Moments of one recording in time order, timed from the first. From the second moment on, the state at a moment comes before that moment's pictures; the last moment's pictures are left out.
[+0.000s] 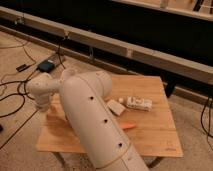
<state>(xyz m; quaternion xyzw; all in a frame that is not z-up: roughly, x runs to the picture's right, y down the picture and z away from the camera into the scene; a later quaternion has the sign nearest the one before) -0.370 0.171 0.878 -0.41 -0.07 0.09 0.91</state>
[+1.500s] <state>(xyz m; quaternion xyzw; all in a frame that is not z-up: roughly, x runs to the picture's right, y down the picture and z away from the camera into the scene) -0.342 0.152 0.856 -0.40 -0.09 0.09 0.91</state>
